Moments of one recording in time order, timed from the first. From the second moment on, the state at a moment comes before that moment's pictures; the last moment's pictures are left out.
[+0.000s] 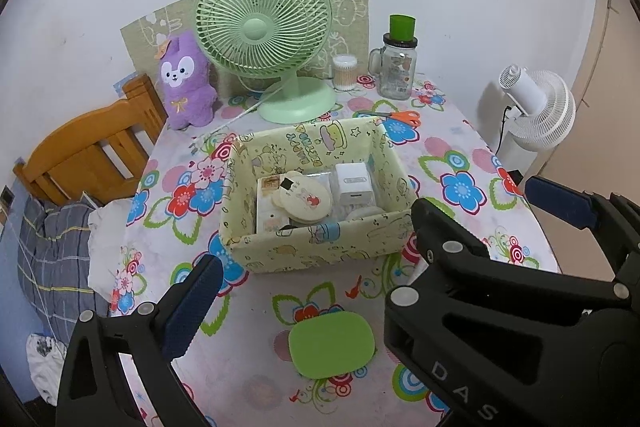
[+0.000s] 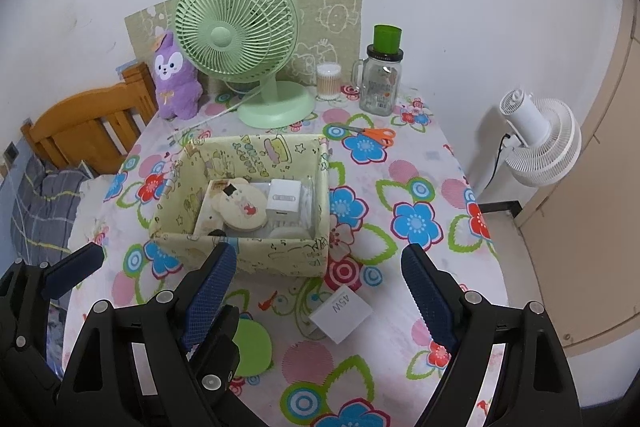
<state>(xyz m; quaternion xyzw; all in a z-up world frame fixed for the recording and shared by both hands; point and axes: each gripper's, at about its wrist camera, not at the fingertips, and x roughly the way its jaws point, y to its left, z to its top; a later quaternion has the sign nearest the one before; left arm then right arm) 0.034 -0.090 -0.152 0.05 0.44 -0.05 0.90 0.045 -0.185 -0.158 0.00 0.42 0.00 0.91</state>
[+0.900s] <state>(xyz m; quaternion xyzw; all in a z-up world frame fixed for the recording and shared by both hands) 0.019 -0.113 -0.215 0.05 0.48 -0.05 0.87 0.037 -0.203 -0.222 -0.03 0.46 0.02 0.89</state>
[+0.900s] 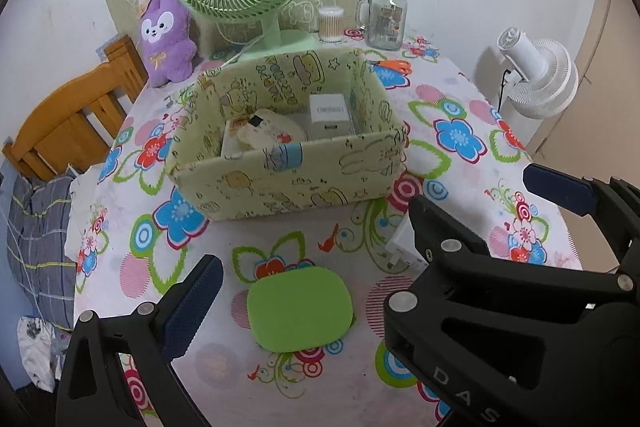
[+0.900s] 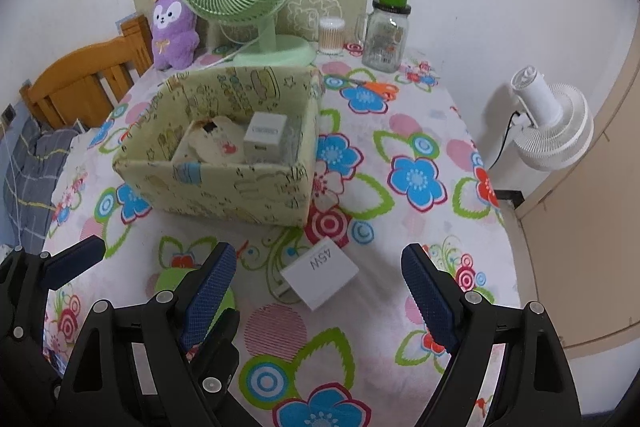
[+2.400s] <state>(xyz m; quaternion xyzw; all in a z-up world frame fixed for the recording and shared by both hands) 0.035 -0.100 -0.314 0.00 0.54 0.06 0.84 0.070 -0.192 -0.321 -0.09 0.50 0.05 0.86</state>
